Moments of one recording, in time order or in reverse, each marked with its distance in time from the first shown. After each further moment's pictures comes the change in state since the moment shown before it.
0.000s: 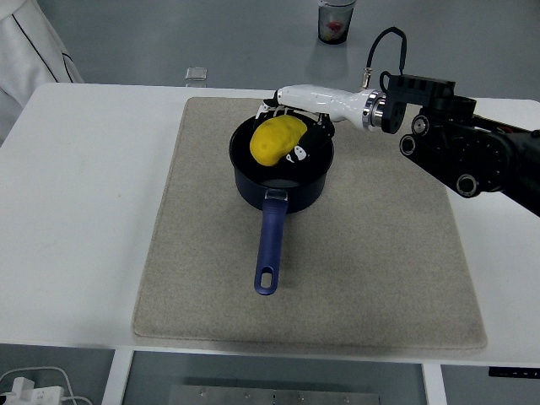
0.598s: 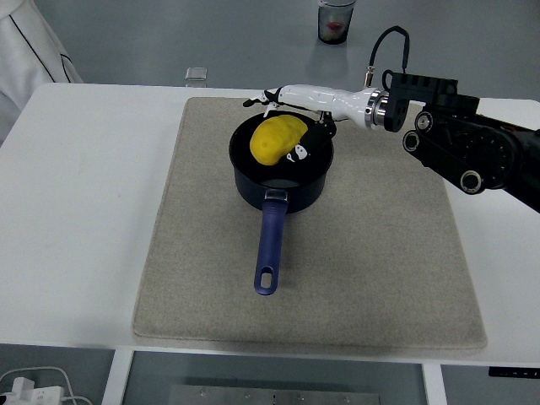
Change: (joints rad) left arm 0.000 0.000 0.000 0.000 0.000 0.000 0.000; right arm 0.005 -0.011 0.003 0.002 0.041 0.045 0.001
